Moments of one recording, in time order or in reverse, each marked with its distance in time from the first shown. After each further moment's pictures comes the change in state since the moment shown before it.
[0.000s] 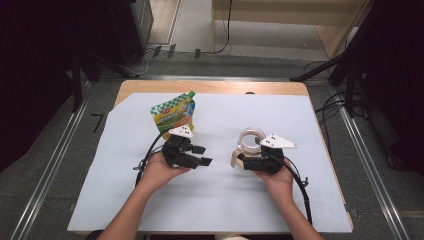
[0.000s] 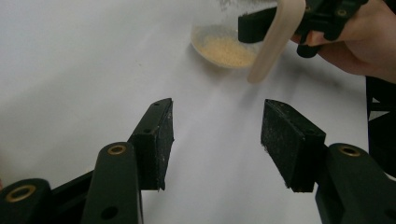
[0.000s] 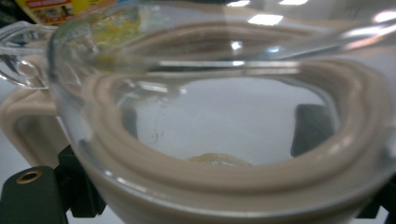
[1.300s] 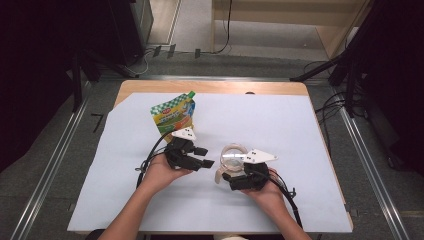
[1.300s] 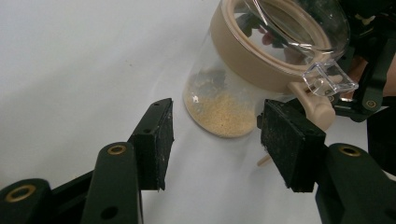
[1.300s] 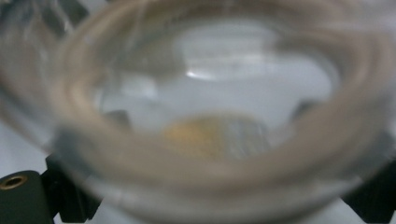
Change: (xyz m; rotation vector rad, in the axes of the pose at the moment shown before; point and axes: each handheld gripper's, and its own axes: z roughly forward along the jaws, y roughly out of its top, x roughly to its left) left arm -0.004 0.000 0.006 0.014 -0.006 0.023; right arm 0.045 -0.022 0.006 0.157 0.091 -0.080
